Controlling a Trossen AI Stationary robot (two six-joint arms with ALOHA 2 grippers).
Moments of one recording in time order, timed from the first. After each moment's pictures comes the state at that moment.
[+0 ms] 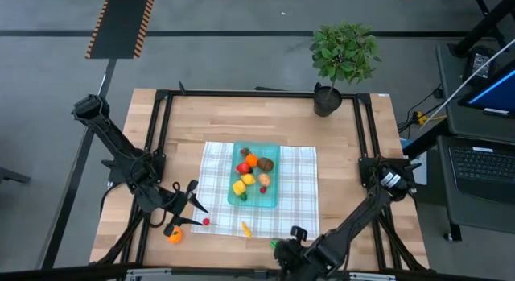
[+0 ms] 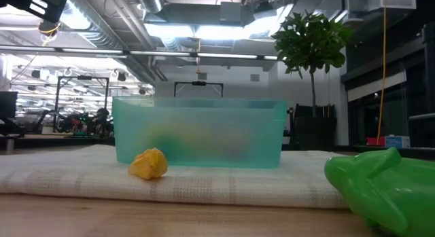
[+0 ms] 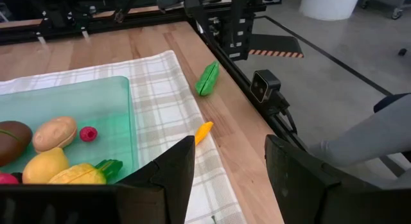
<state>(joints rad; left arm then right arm) -0.86 1.02 0.47 0.14 -0.46 -0.23 0.80 2.12 1.75 -0.75 0.34 1.05</state>
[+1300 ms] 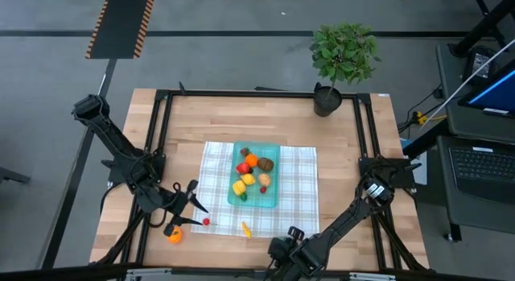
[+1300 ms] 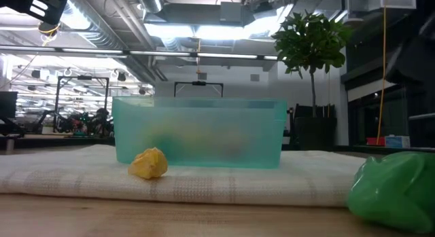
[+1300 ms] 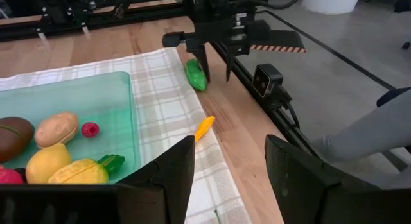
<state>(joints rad) -0.86 1.02 0.47 0.12 -0.46 -0.23 0.76 2.29 1.76 -0.75 0.25 1.15</state>
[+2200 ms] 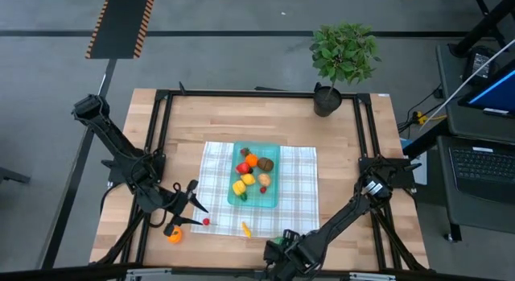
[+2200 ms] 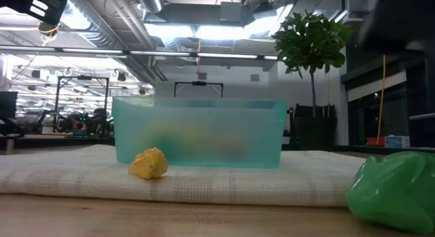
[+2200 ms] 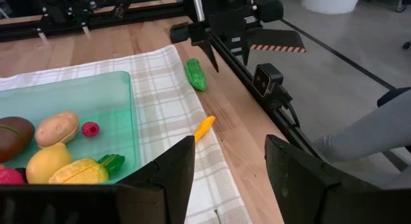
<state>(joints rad) -0.86 1.02 0.47 0.12 -0.46 -0.23 0.72 2.28 1.86 -0.80 0.06 1.00</state>
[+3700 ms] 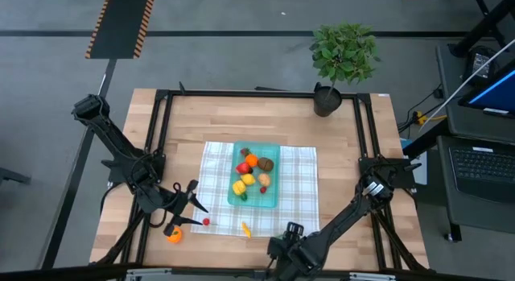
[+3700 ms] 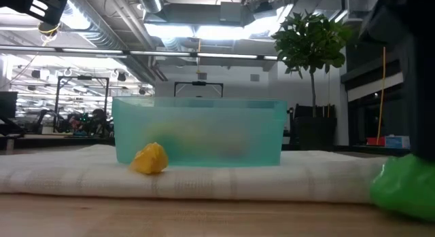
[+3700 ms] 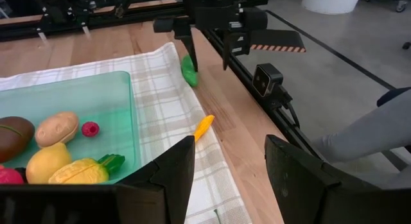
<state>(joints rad) -0.86 1.02 0.47 0.12 -0.46 -0.23 0.74 2.28 1.86 -0.94 0.22 1.00</state>
